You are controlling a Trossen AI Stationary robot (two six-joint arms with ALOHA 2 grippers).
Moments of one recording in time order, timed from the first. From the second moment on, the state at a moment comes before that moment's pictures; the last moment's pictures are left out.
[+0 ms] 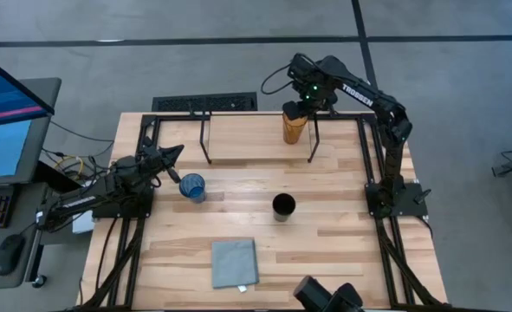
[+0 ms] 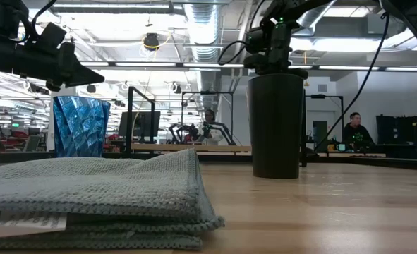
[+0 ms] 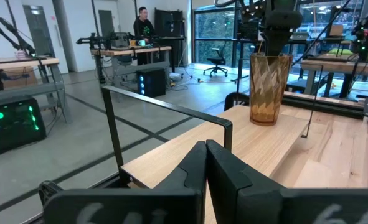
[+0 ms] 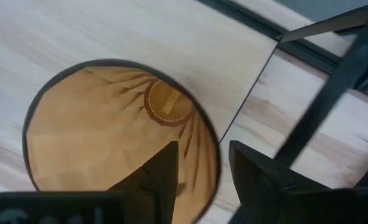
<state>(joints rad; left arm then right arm) 0.35 0.01 0.04 -0.03 -0.37 -0.01 -0.72 1.95 1.96 -1.44 -0.07 0.33</state>
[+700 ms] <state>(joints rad) 0.35 0.01 0.04 -0.03 -0.37 -0.01 -0.68 1.84 2.32 -1.53 -0.09 0.21</state>
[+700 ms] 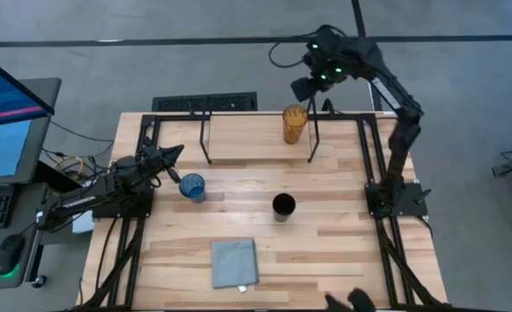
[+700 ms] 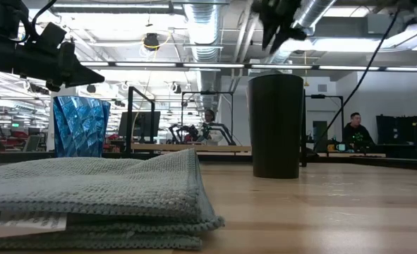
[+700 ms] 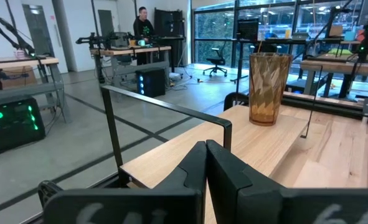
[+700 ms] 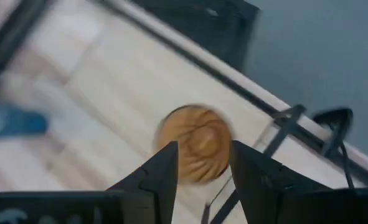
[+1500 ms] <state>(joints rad) 0.35 0.01 0.04 -0.03 -0.37 -0.01 -0.18 1.73 2.28 -1.57 -0.10 0.22</state>
